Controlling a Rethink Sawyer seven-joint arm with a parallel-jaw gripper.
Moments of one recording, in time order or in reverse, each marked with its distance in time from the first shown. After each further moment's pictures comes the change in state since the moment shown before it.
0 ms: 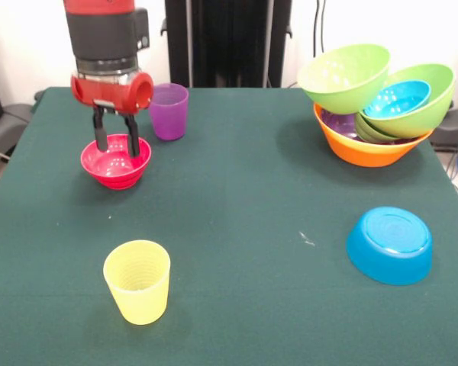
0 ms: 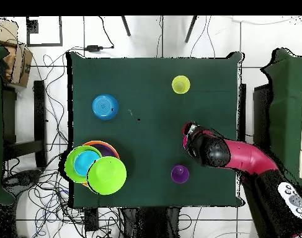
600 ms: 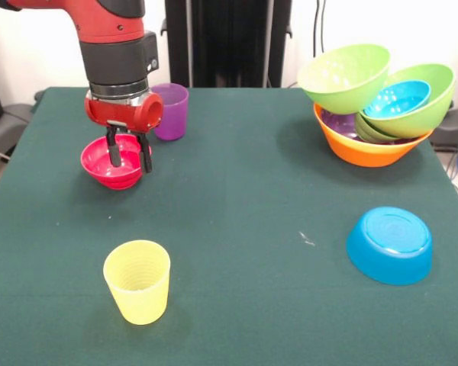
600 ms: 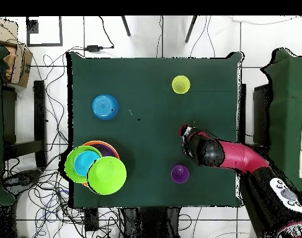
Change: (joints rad) arm 0.012 0.072 -0.019 -0.017 -0.009 -0.030 0.000
